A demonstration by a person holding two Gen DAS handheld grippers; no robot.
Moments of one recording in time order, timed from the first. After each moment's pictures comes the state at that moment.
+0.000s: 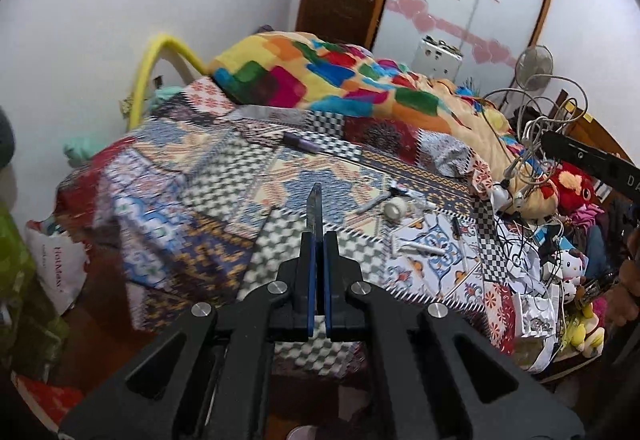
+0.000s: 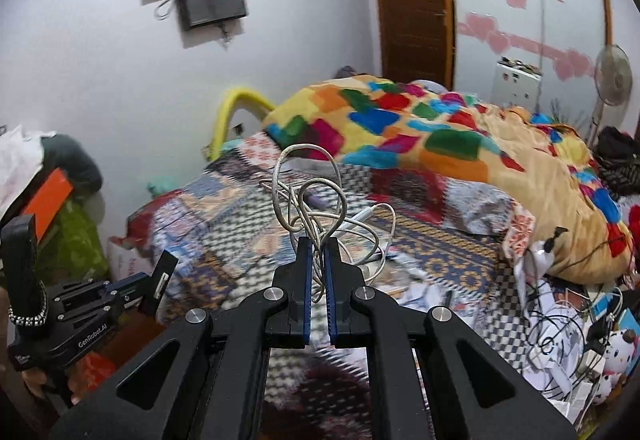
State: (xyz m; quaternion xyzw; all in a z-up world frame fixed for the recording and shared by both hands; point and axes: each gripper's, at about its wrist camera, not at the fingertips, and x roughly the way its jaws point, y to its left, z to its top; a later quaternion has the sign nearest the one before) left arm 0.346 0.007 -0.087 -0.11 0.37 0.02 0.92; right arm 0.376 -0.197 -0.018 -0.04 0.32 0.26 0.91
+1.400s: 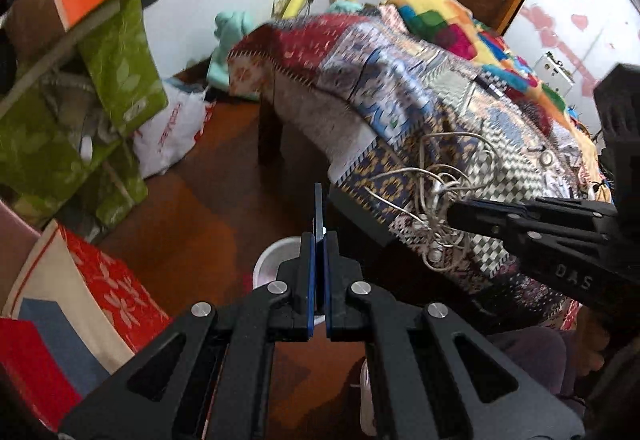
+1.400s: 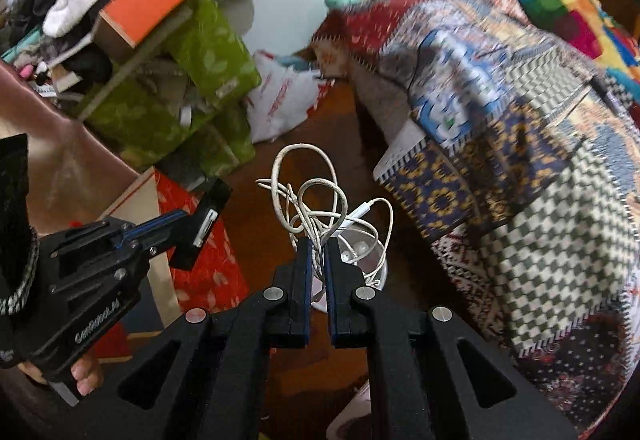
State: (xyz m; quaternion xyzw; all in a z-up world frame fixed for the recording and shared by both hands) left arm 0.127 0.215 -0.203 -0.22 0.45 0.18 0.85; right arm 0.228 0.087 -0.187 -0.17 0.51 0.47 0.70
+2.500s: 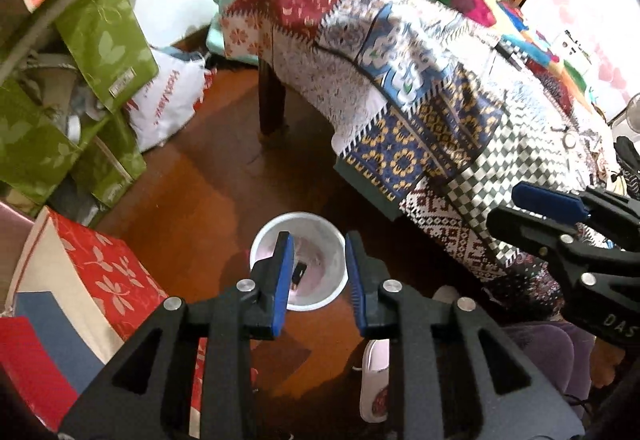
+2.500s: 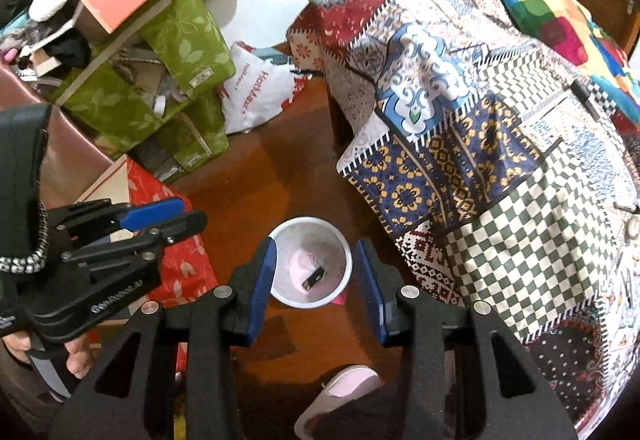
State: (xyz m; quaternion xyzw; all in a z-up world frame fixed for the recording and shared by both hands) left arm 0.162 0.210 -0.224 -0.22 0.50 0.19 0.82; right arm 0.238 0.063 -0.185 -0.20 0.49 0.45 0.72
